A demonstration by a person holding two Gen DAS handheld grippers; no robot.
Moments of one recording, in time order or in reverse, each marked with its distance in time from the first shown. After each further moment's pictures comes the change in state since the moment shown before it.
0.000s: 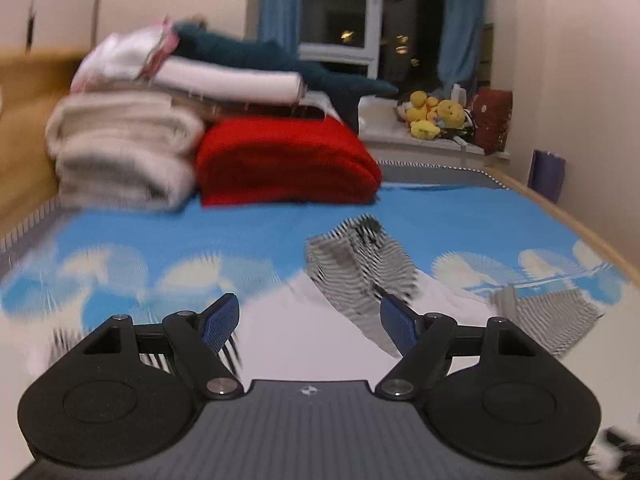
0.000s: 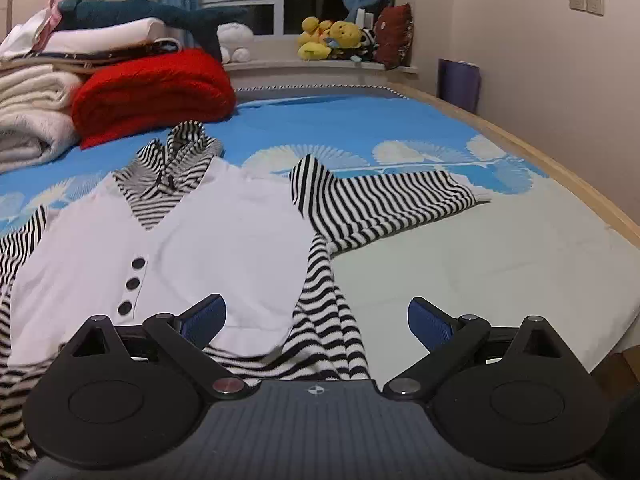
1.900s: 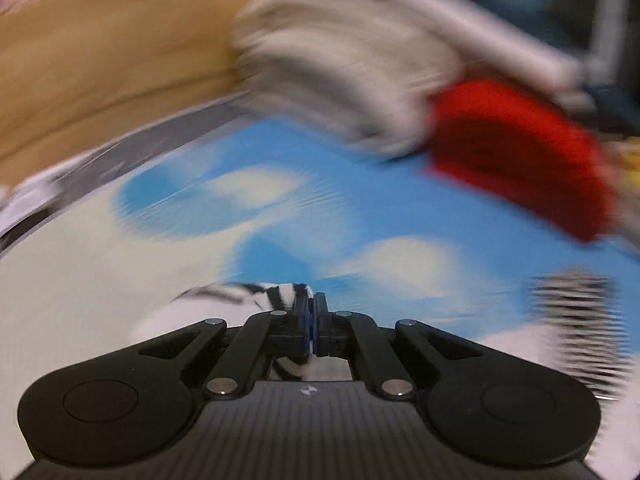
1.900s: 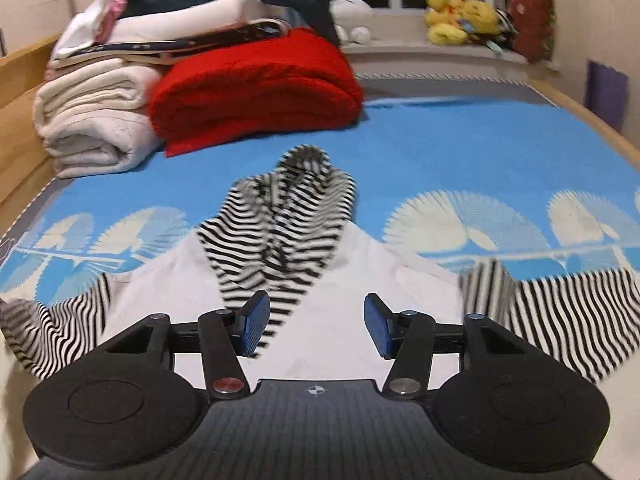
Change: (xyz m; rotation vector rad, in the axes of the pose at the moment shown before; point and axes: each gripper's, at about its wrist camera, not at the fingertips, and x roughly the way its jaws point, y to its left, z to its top) left arm 0.123 0.171 0.000 -0.396 0.152 0.400; right arm 0.169 0.093 0.176 -0.061 0.156 0.340
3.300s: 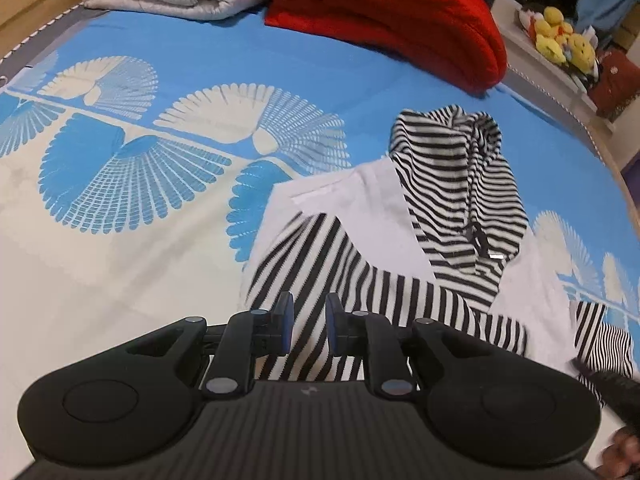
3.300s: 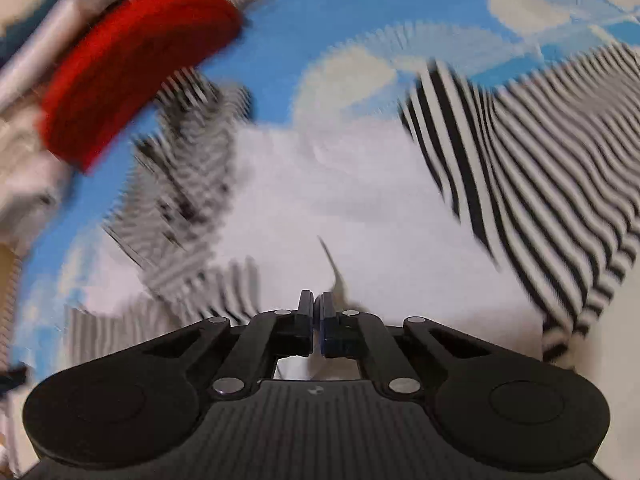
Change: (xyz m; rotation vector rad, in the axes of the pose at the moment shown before) left arm 0.045 -0.102 -0.040 0.145 0.433 -0.215; right arm 0.085 -0.080 -0.041 0.439 0.112 0.058
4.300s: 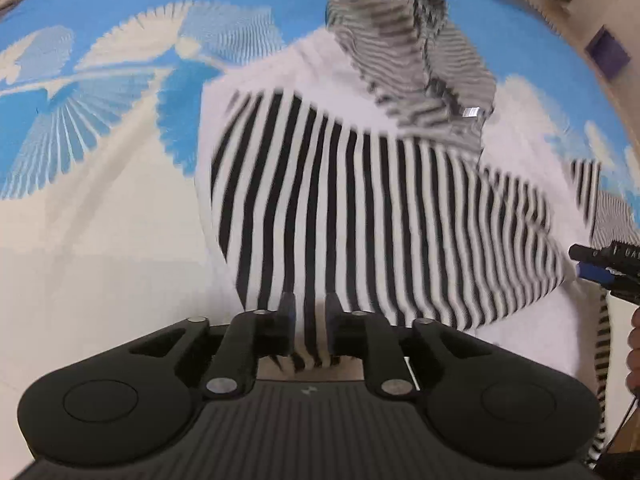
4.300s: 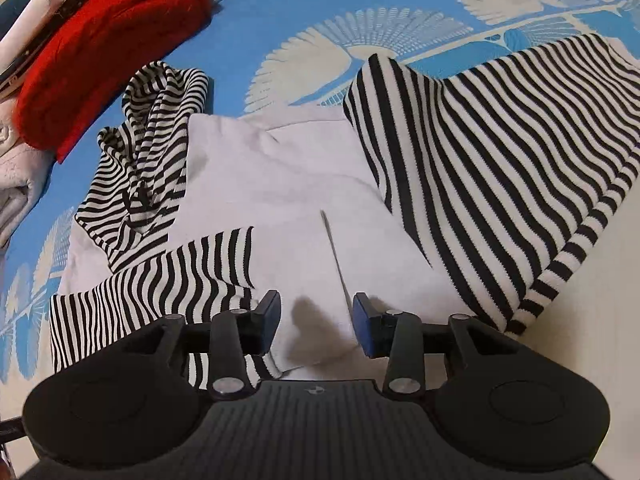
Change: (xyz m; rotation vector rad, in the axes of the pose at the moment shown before) left arm 0.044 -0.014 -0.052 0.245 0.255 -0.051; right arm 0.016 -0.042 -0.005 0.040 0.189 -0.139
